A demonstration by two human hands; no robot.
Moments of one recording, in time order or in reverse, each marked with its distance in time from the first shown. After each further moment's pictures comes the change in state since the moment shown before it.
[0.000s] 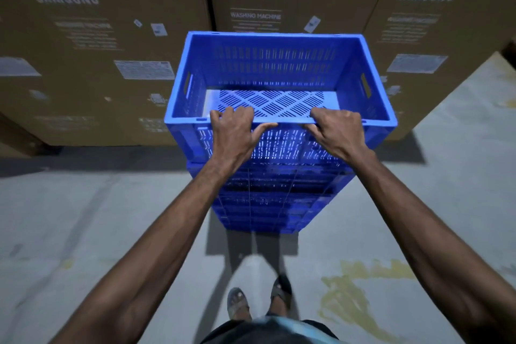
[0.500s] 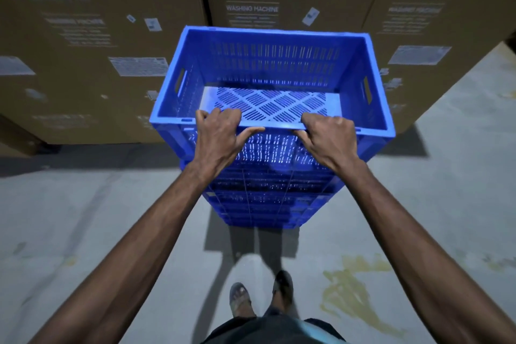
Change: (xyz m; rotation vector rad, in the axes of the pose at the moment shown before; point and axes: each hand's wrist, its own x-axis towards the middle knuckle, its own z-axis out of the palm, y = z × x) left_hand -0.007 -0.025 -0.009 0.003 -0.043 0.094; right_hand -0.012 -0.029 -0.001 -0.043 -0.013 0.062
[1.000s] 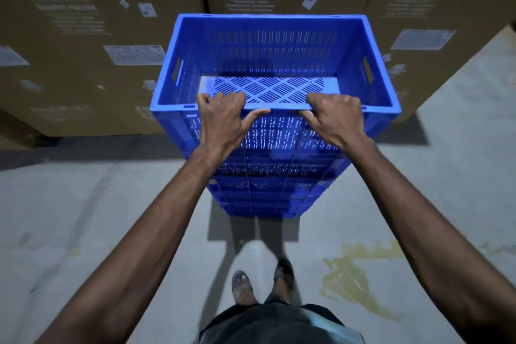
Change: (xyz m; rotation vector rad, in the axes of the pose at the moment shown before) left_hand 0.008 0.019 -0.009 -0.015 -0.033 -0.055; right_hand 0.009 0.013 -0.008 0.083 -0.001 0.002
